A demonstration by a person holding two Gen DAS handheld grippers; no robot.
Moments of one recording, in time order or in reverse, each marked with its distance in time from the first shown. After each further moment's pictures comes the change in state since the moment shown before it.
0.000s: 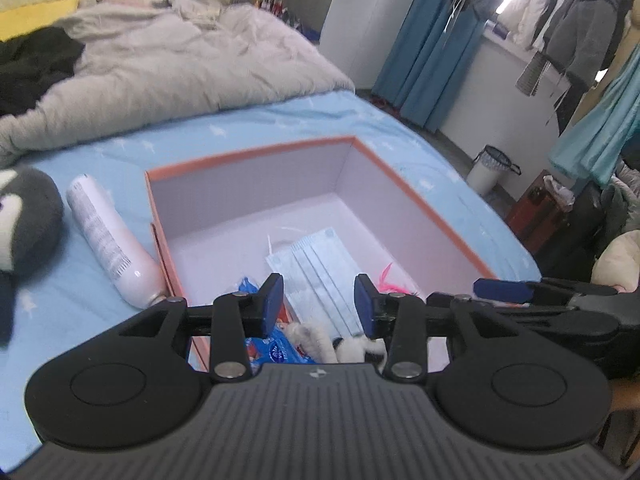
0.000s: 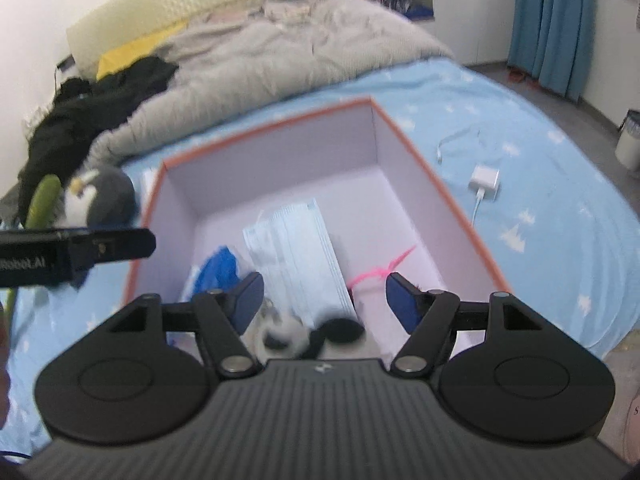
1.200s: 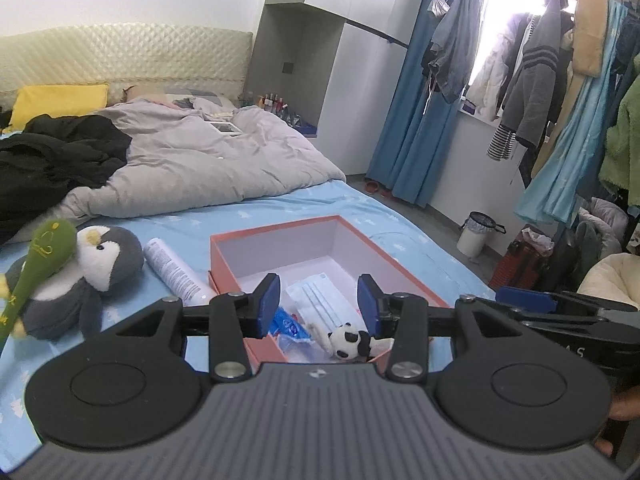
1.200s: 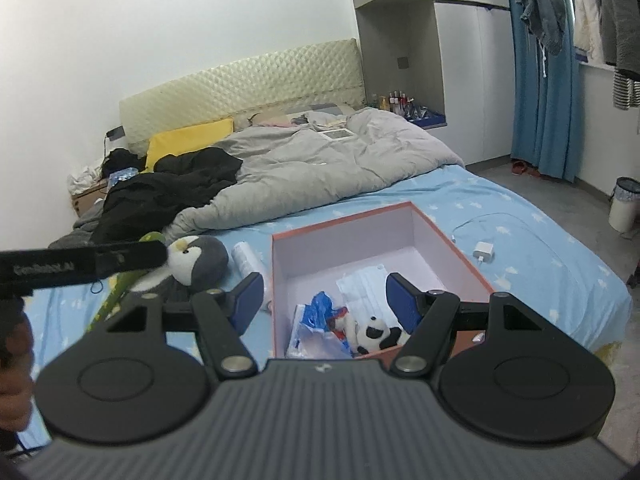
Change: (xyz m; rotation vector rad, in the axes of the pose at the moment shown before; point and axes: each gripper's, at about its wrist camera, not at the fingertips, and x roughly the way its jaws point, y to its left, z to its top) left arm -0.257 -0.027 -0.083 0.053 -0.270 0.025; right arm -0.189 0.085 -0.070 -0.037 -0.316 0.034
